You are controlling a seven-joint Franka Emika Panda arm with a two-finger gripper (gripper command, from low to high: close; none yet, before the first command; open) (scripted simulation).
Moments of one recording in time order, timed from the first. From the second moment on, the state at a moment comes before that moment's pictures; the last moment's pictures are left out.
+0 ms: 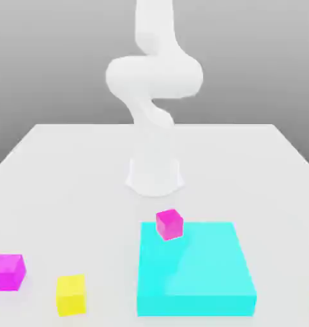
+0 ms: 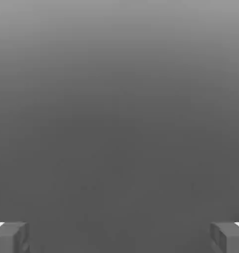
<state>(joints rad) -0.07 -0.71 0.03 -2.32 -0.02 2.34 0.91</state>
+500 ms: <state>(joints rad) -0.37 -0.15 0.14 -2.42 -0.19 2.55 1.57</state>
